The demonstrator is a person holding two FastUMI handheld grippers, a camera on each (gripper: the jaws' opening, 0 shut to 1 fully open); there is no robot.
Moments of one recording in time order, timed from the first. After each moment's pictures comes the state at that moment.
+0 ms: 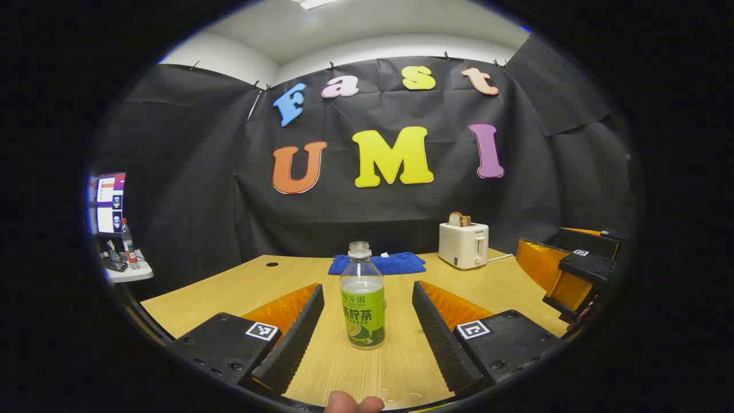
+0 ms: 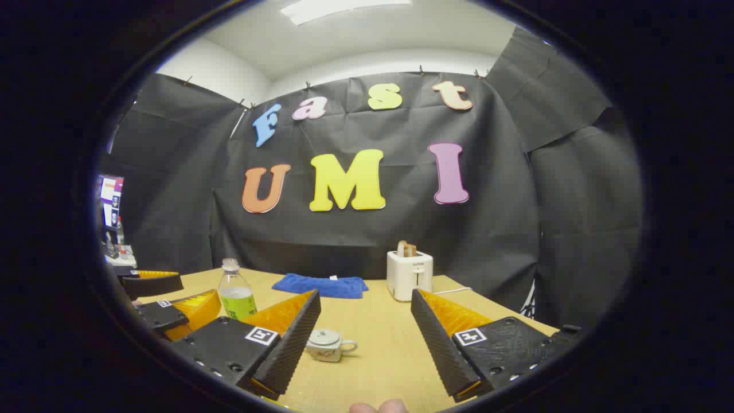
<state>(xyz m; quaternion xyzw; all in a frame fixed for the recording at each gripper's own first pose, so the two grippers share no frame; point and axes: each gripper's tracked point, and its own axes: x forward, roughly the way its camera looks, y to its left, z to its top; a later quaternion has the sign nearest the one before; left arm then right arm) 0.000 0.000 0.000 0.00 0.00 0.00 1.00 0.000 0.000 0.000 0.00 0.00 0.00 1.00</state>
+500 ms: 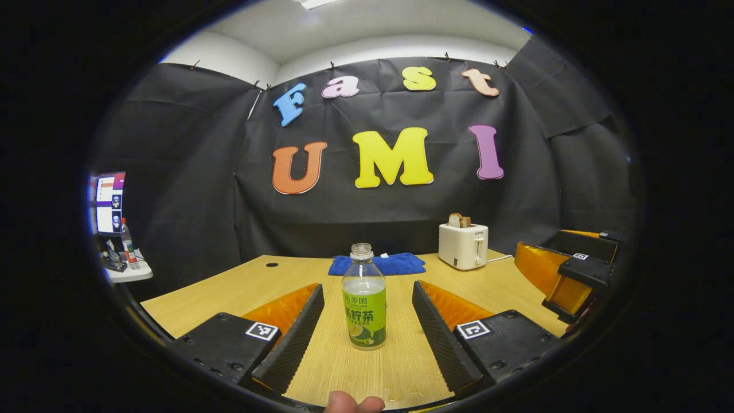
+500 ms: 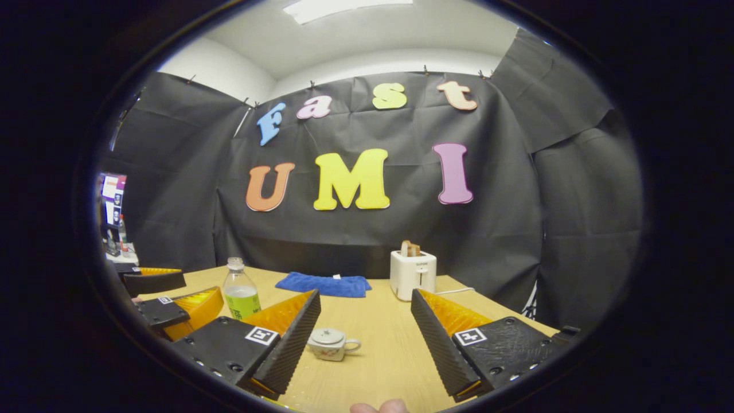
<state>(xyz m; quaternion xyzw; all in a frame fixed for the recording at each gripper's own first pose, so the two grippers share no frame) -0.002 0.001 0.003 0.00 0.00 0.00 1.00 -0.002 0.004 0.001 -0.01 0.00 0.00 1.00</state>
